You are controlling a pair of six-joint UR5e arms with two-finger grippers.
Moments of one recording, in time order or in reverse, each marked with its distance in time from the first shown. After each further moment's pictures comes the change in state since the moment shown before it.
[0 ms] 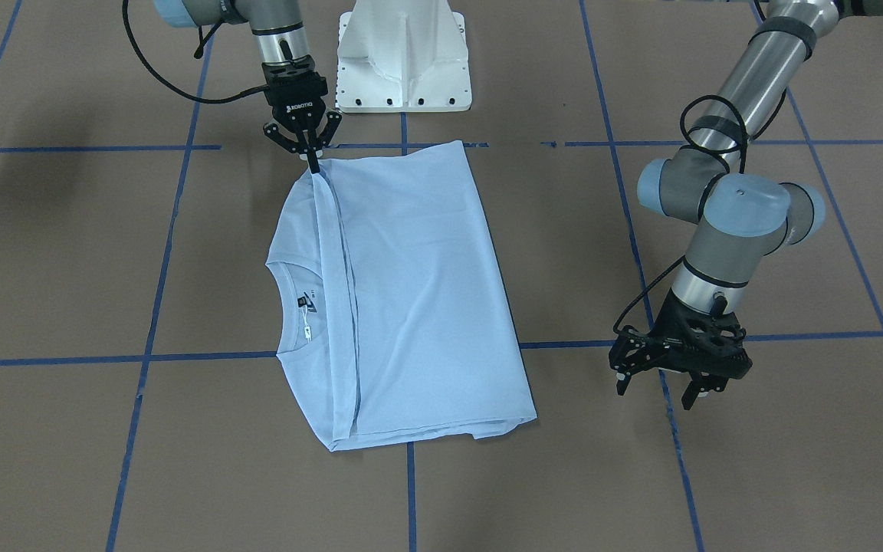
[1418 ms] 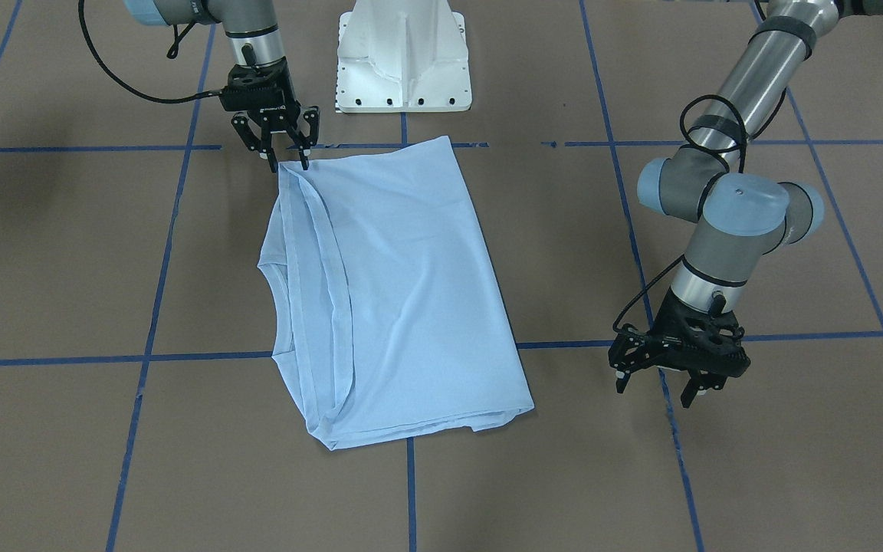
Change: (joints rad) left arm 0.004 0.005 -0.001 -0.001 -0.001 0.000; right arm 0.035 -0.060 0.028 -0.002 0.096 0.275
